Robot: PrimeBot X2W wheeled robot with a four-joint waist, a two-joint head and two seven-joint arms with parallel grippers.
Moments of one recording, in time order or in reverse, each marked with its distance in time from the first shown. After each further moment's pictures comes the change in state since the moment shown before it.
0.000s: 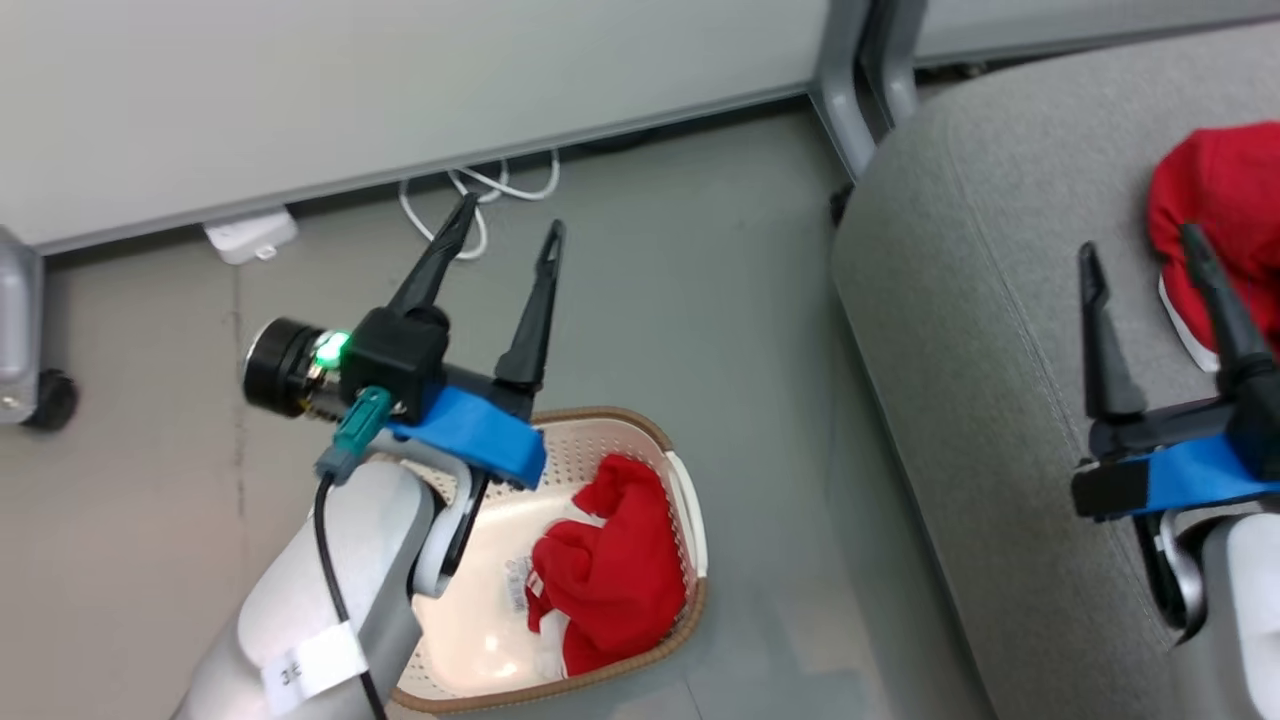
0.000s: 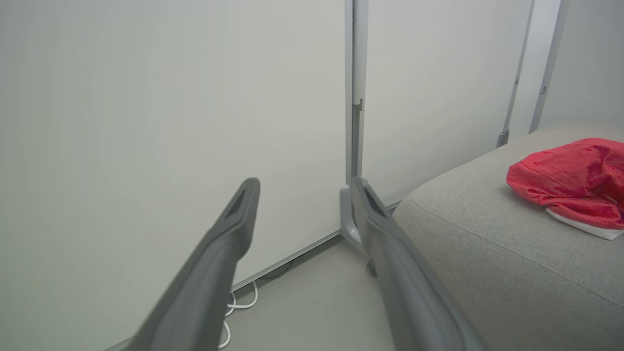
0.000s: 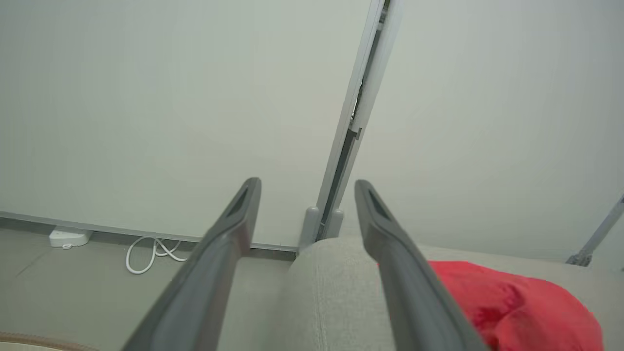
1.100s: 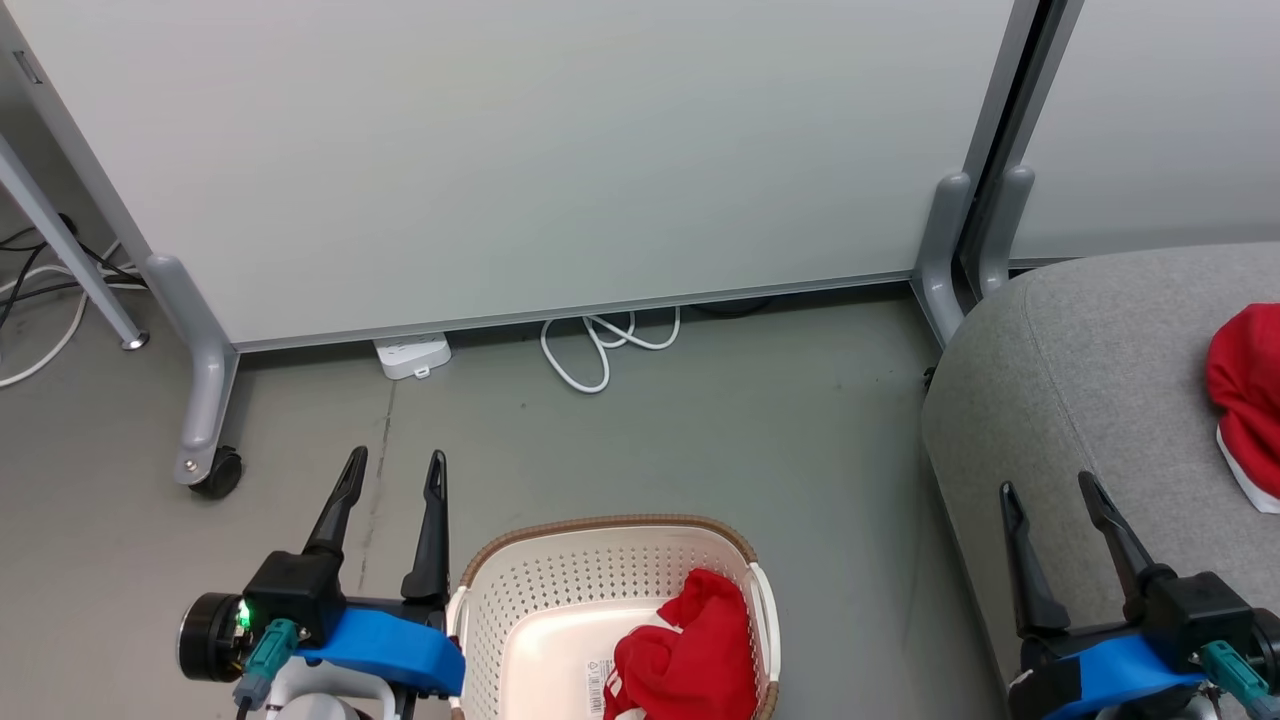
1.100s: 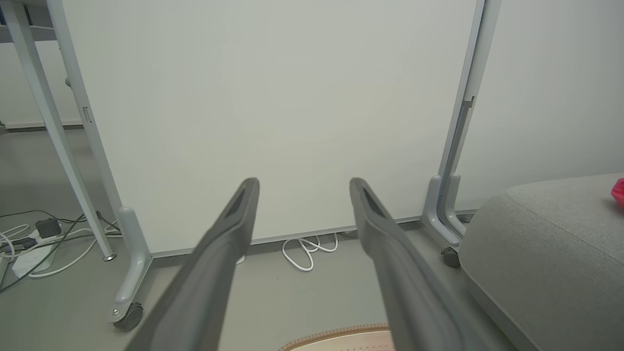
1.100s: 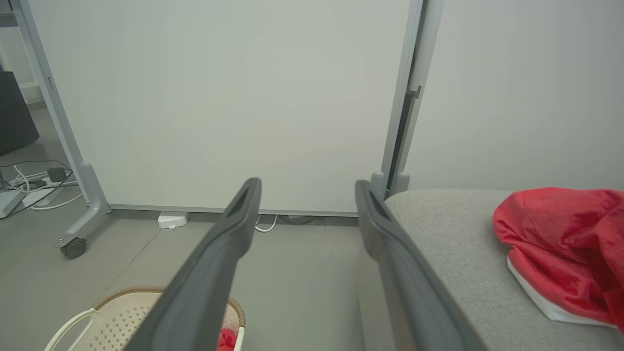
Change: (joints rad) left arm 0.488 -0.138 0.461 -0.074 0.230 -0.144 0.000; right arm 0.314 0.120 0.027 0.021 0.051 0.000 0.000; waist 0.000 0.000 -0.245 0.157
